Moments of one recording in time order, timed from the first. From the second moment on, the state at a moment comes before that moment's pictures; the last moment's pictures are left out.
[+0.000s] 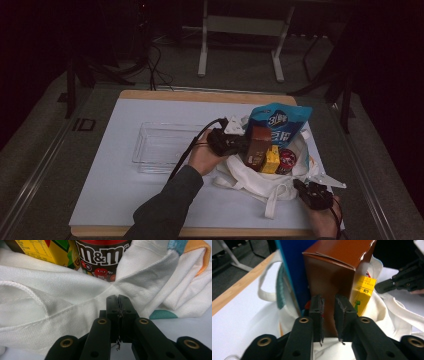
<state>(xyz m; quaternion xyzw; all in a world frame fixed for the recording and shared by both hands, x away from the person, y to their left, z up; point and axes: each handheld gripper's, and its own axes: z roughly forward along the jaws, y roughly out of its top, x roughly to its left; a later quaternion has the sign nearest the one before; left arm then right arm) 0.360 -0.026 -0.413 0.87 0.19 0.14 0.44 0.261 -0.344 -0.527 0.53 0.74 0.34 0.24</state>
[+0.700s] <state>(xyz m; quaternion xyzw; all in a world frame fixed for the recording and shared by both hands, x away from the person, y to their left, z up) 0.380 -0.027 -0.411 0.87 0.12 0.07 0.48 0.261 -0.345 -0.527 0.53 0.74 0.34 0.24</state>
